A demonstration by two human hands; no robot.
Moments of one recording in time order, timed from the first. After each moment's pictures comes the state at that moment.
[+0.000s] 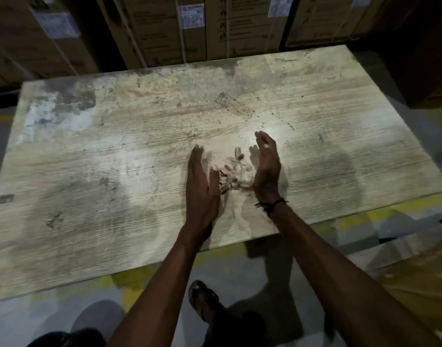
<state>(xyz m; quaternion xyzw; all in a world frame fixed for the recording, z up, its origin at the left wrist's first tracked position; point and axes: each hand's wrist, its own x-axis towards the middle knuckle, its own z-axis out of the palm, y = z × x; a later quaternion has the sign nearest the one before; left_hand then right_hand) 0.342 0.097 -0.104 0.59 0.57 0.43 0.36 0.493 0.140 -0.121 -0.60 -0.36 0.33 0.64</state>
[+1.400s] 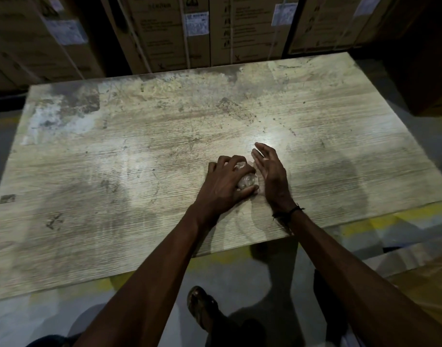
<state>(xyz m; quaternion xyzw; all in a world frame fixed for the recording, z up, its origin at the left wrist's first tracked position) 0.364 0.147 -0.128 0.88 0.41 0.20 0.11 0.522 0.126 -0.113 -0.55 -0.40 0.46 0.57</state>
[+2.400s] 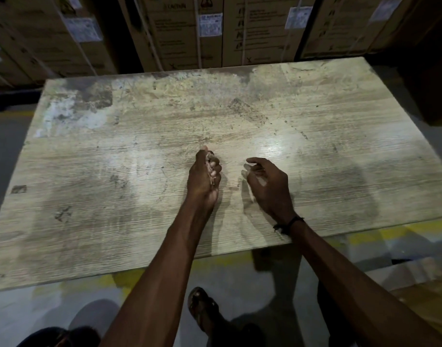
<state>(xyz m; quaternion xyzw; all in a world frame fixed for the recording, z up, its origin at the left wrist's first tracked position) 0.340 0.155 -0.089 0.12 0.40 0.55 0.73 0.506 0.112 -0.119 -0.60 -0.61 0.24 0.46</state>
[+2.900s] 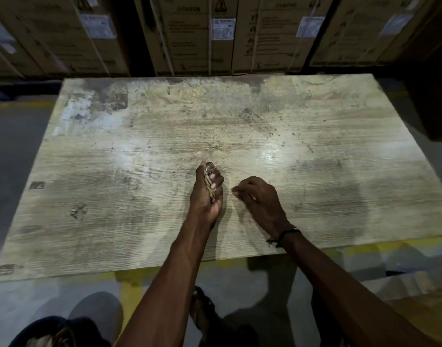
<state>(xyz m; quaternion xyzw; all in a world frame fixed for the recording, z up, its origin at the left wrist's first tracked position) 0.324 0.140 -0.087 0.01 0.30 0.58 0.76 0.485 0.111 -0.109 -0.55 -0.74 0.23 0.31</state>
